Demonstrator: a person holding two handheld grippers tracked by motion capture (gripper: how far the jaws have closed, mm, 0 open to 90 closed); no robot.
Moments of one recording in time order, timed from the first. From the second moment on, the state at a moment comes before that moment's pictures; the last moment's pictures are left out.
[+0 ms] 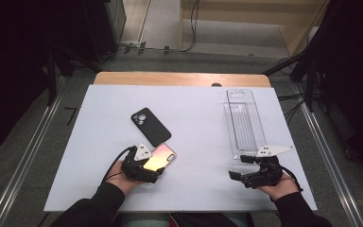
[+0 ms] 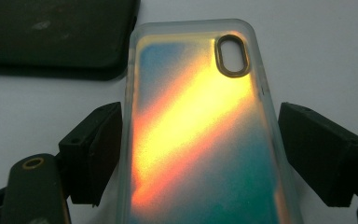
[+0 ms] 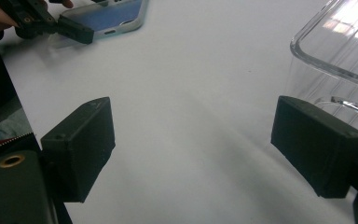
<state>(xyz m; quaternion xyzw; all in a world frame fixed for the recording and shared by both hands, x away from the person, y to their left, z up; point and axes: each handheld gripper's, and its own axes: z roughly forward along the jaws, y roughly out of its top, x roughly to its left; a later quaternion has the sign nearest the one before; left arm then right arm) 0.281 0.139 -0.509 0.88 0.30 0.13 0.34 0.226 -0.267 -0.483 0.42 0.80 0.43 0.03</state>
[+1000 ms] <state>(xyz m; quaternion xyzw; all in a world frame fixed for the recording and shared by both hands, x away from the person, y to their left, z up) 0.282 0.139 -0.467 0.86 0.33 0.07 0.38 0.225 -0.266 -0.480 0.41 0.80 0.44 0.03</state>
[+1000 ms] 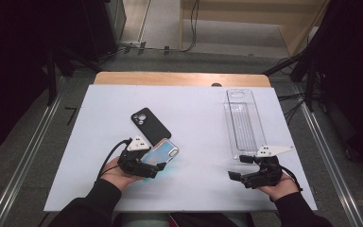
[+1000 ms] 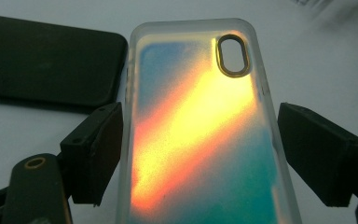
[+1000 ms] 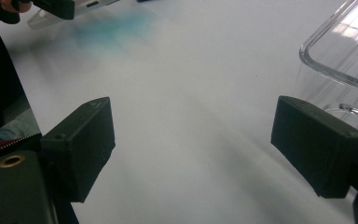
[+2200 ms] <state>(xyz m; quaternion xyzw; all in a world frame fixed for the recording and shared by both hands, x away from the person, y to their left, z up) 0.283 0.101 -0.455 0.78 0.38 0.14 0.48 0.236 -0.223 -0.447 0.45 0.76 0.47 0.01</state>
